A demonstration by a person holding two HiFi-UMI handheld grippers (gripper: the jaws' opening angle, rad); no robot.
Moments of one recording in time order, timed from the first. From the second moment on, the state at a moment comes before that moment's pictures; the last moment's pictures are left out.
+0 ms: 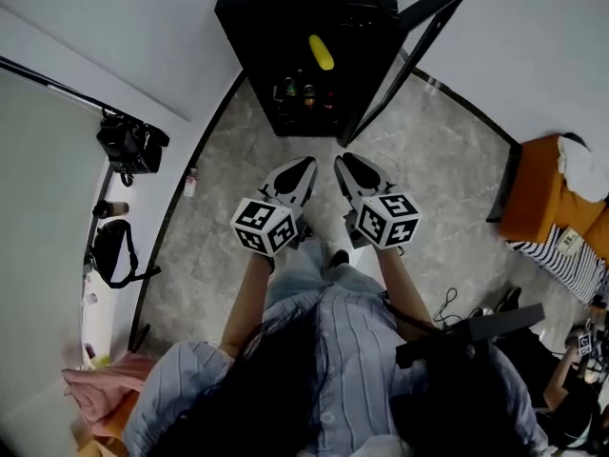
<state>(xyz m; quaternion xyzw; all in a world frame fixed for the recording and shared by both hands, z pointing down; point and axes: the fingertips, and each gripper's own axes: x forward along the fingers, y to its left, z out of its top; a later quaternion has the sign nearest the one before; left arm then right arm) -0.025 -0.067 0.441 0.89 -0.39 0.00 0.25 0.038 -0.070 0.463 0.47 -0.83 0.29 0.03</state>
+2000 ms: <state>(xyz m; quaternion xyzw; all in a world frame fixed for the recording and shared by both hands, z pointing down) 0.020 0.140 0.391 0.89 -0.42 -0.01 0.16 0.057 0.131 0.408 0.42 -0.89 0.18 0.05</state>
